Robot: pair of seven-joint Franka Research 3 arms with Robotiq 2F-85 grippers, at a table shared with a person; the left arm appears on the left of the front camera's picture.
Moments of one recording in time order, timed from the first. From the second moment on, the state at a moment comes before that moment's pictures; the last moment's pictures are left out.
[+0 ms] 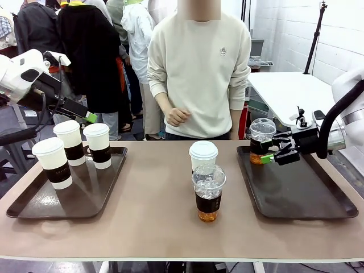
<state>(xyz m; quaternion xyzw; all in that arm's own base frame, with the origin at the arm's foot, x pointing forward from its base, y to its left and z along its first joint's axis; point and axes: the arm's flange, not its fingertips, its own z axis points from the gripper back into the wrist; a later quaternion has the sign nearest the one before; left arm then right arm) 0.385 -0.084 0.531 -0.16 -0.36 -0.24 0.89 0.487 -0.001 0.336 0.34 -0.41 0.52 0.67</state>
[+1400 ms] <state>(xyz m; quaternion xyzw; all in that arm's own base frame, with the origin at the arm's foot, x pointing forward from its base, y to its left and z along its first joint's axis) 0.385 -0.084 0.531 -0.16 -0.36 -0.24 0.89 0.435 0.026 0.361 0.36 -0.35 0.60 0.62</state>
